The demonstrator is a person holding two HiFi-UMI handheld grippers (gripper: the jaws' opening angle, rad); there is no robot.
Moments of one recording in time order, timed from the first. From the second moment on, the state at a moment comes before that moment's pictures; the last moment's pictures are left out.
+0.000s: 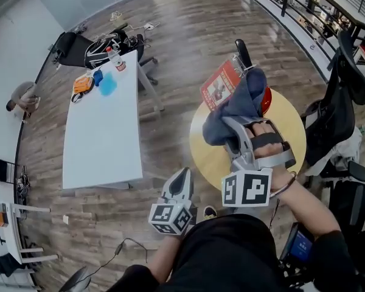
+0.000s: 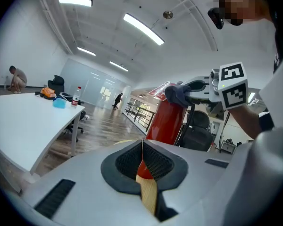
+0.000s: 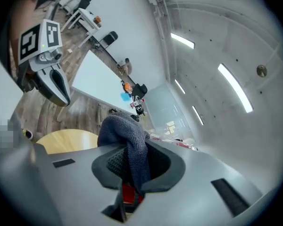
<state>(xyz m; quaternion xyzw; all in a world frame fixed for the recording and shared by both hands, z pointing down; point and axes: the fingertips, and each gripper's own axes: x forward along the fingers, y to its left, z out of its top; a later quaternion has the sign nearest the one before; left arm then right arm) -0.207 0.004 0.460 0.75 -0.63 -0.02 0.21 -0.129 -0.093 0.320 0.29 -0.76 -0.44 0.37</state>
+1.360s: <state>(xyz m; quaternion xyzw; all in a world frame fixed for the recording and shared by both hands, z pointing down) -0.277 0.070 0.492 0.74 -0.63 0.01 0.25 -0.127 -0.148 0.412 0.31 -0.62 0.63 -0.37</state>
